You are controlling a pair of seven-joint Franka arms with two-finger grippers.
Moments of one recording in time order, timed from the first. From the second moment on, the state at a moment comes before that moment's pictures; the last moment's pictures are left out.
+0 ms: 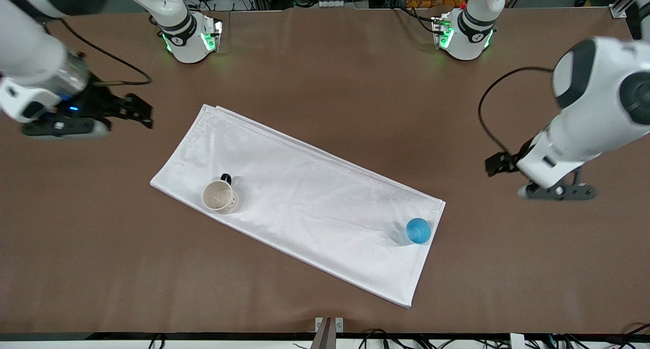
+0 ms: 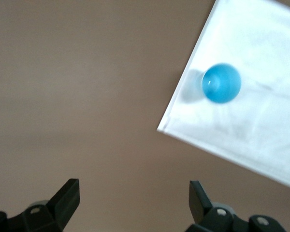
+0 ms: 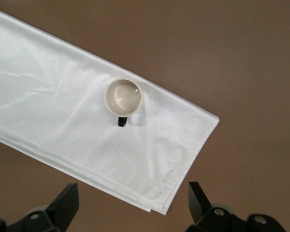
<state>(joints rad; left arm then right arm) -0.10 0.32 -0.13 -1.55 0.04 1.86 -0.21 0.10 0.00 0.13 -1.72 0.04 1.73 0.21</state>
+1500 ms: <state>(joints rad) -0.21 0.77 -0.13 -1.48 0.05 2.42 -0.56 0.07 0.42 0.28 -2.08 -0.19 2.47 0.54</state>
